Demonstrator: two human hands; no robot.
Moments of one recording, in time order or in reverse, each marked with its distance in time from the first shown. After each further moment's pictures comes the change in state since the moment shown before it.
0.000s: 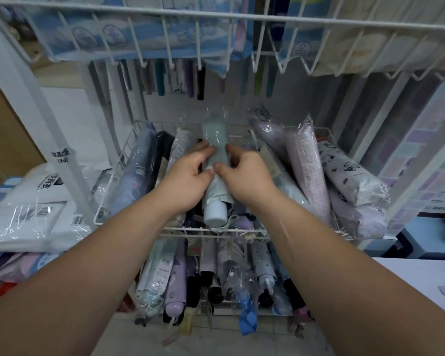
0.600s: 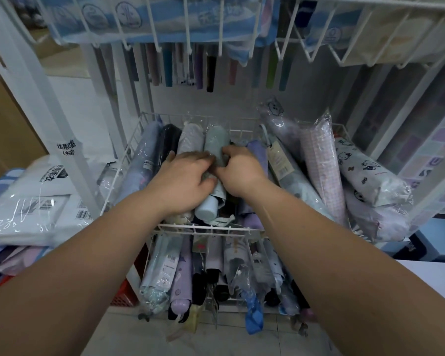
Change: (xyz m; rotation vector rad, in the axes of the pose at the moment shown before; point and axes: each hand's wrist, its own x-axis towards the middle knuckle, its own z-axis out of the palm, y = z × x) left_hand -0.002 -0.022 -0.026 0.717 -0.155 0.131; right_hand 0.037 0.009 0.040 -0.331 -0.105 -0.007
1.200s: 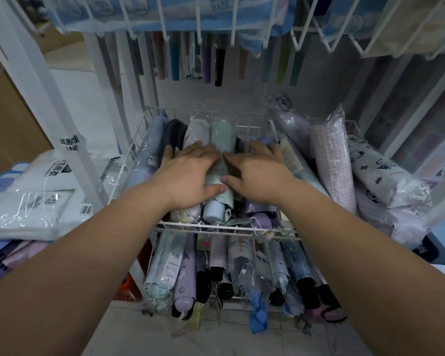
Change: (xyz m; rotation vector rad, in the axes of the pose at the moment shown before) left_hand 0.004 -0.003 -0.002 0.078 -0.099 -0.035; right_hand -0.017 0.016 -0.026 -0.623 -0.134 -0.258
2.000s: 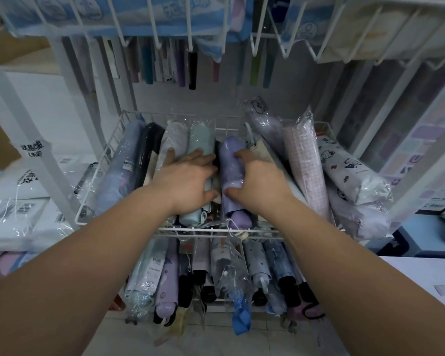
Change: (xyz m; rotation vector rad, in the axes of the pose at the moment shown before) left_hand 0.023 0.031 0.014 0.151 -0.056 0.075; right_hand -0.031 0.023 0.006 0.296 0.160 0.259
